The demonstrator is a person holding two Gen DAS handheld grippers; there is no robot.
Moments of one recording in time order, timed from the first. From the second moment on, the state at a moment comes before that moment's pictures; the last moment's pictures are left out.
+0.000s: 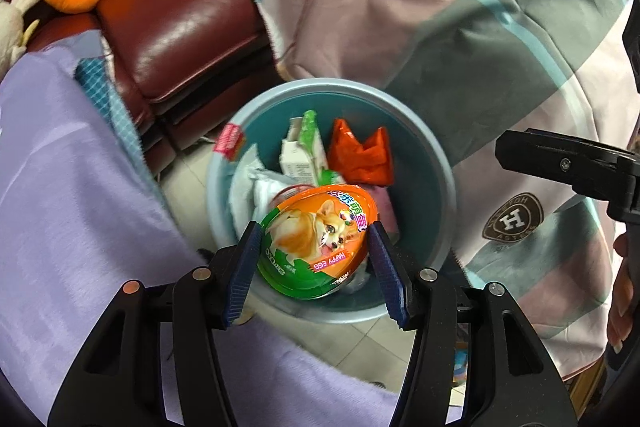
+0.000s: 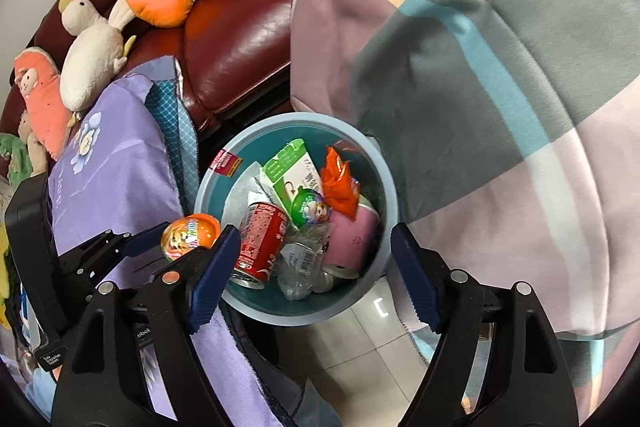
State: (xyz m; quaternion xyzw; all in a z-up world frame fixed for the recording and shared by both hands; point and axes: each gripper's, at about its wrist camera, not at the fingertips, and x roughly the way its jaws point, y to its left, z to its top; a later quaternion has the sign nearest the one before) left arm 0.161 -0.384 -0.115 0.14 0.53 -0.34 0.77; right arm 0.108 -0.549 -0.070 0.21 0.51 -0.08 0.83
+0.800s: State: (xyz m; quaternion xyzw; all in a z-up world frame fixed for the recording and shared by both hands) left arm 0.145 -0.342 -0.086 0.11 0.52 -0.31 0.79; right arm 0.088 -0.527 -0.044 0.20 0.52 -0.08 0.83
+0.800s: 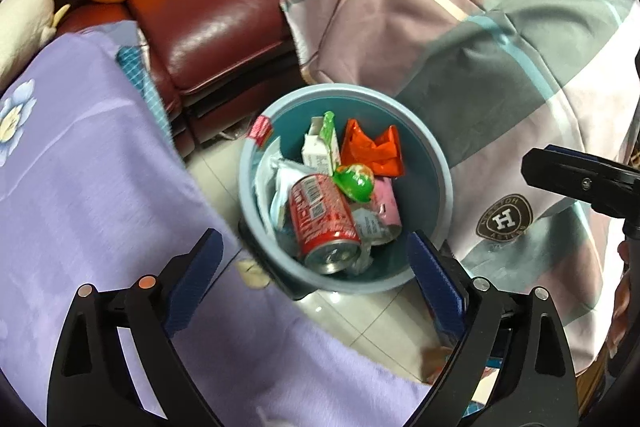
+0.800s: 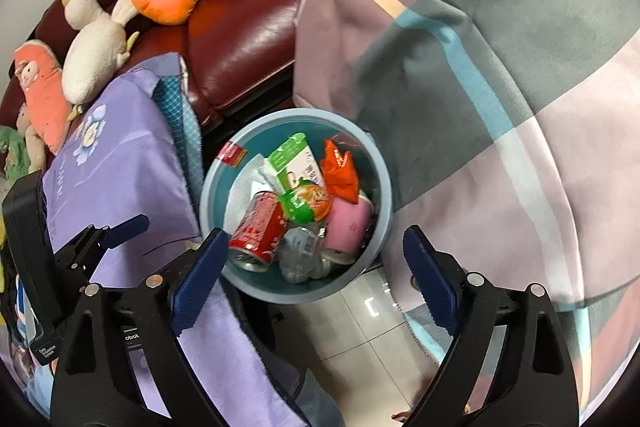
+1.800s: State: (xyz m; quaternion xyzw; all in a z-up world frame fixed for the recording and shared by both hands) left arm 0.052 -0.177 -0.008 0.06 0.47 -0.22 0.85; right arm -0.007 -0.393 0.001 0.12 0.50 -0.02 0.86
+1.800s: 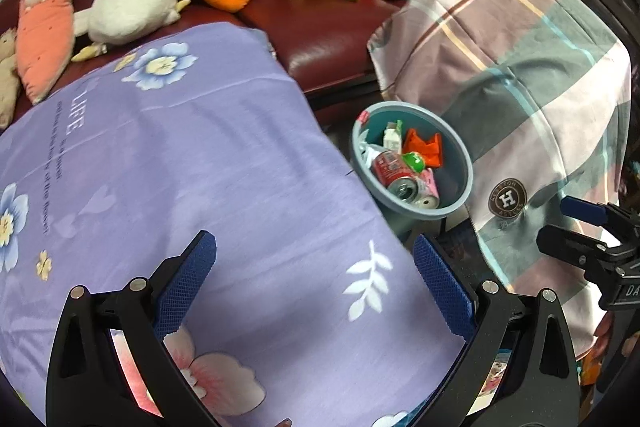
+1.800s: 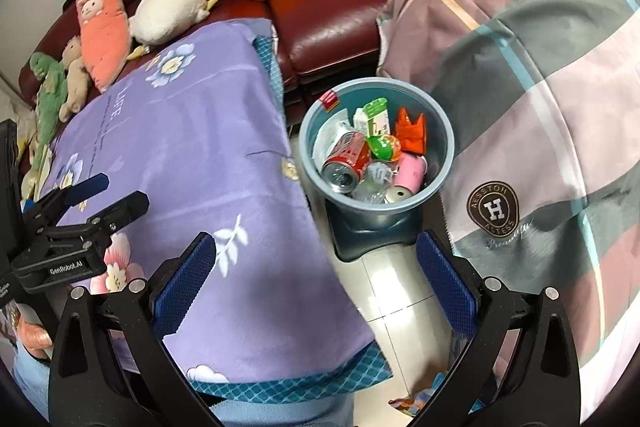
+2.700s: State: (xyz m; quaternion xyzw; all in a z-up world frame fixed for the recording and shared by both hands) left arm 0.044 -0.152 -0.033 0.04 0.48 -0.17 0.86; right arm -0.011 -0.371 -0.040 0.11 0.52 -0.01 0.85
